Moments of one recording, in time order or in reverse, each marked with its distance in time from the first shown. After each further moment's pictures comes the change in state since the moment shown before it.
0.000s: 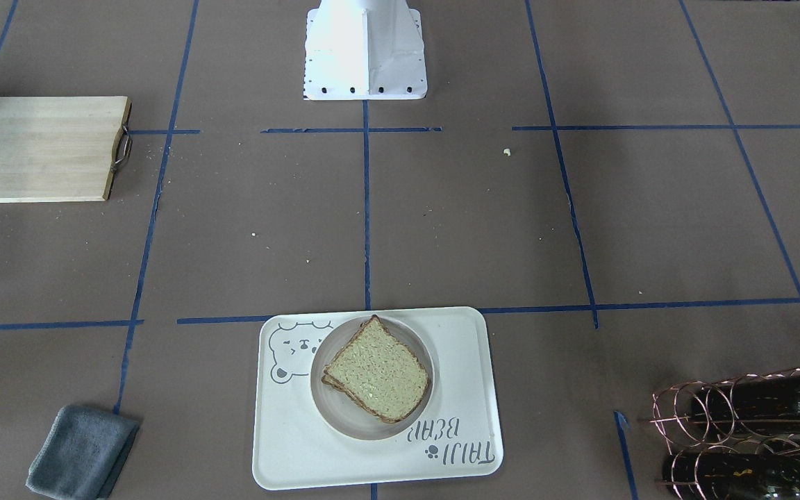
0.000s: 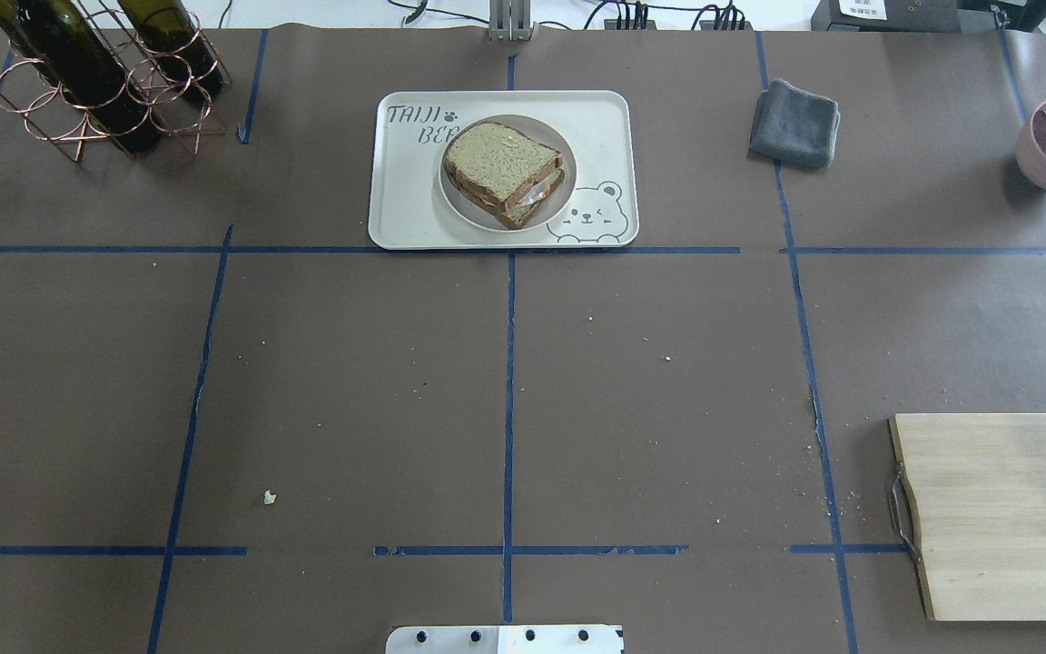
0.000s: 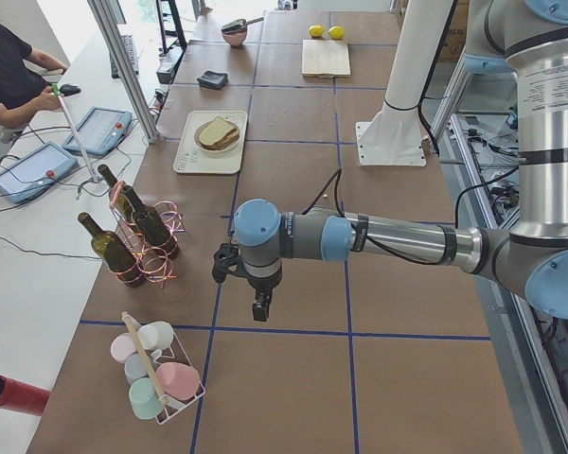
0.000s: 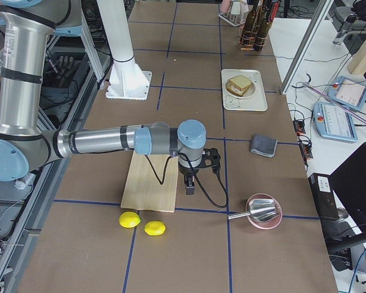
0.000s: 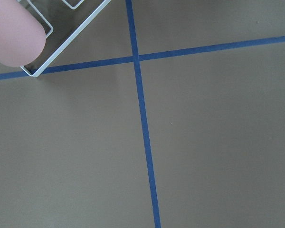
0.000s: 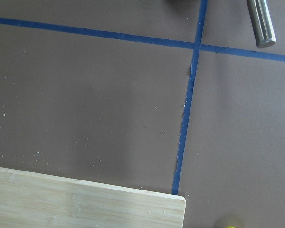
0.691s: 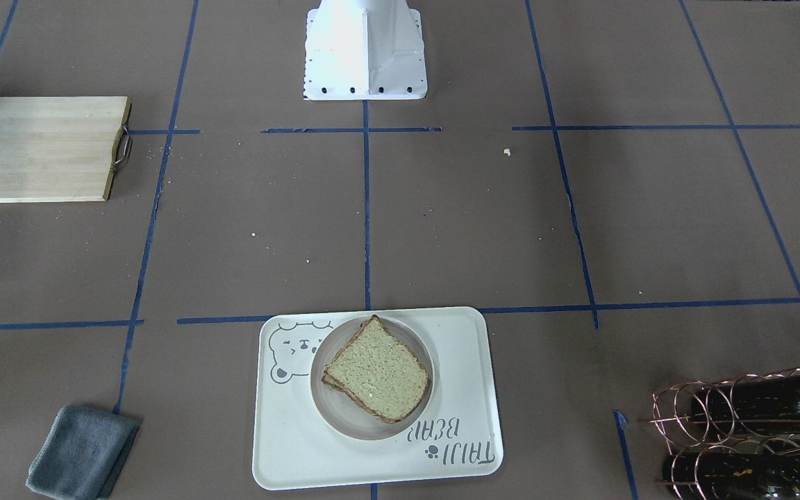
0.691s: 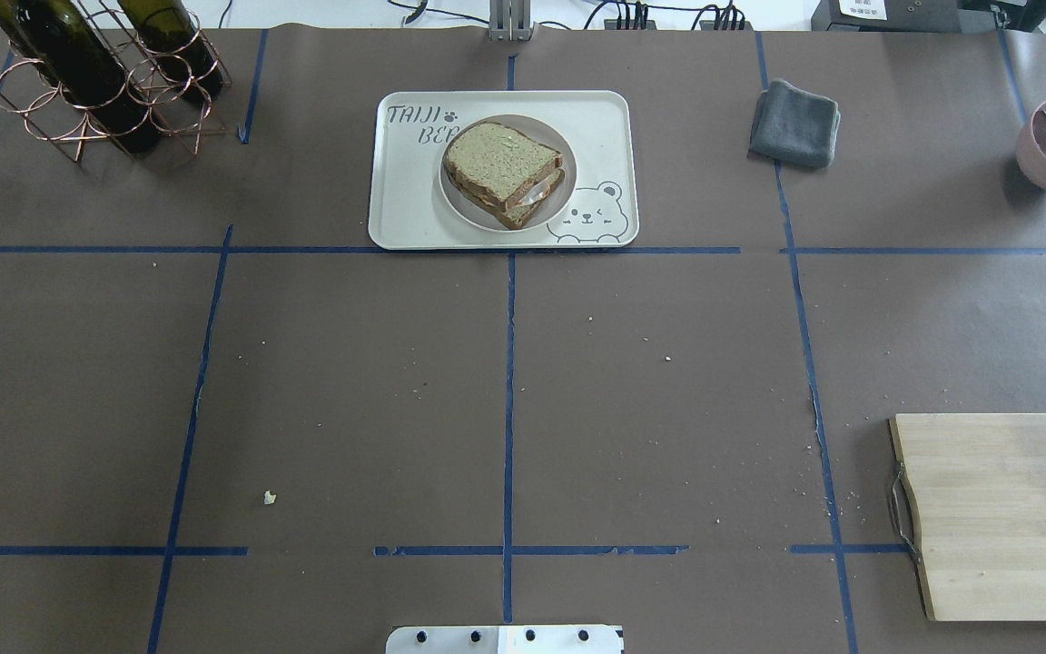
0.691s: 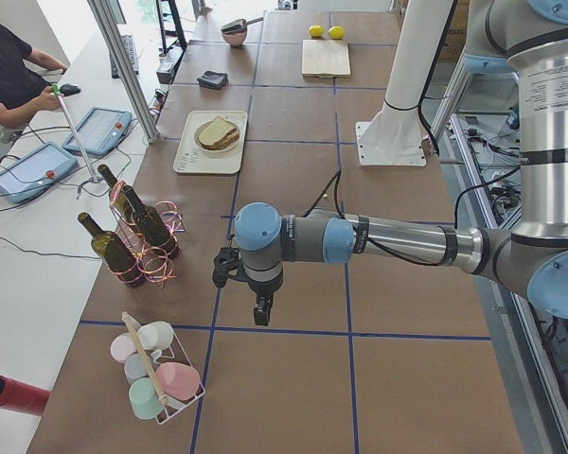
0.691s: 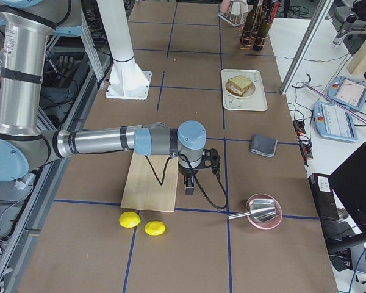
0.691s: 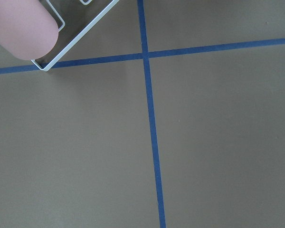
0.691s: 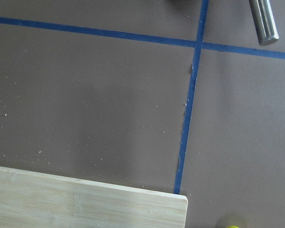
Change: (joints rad) left arm -0.011 0.003 0.008 0.005 0.003 0.007; right arm 0.000 -0.001 -0.003 0.000 0.008 0.001
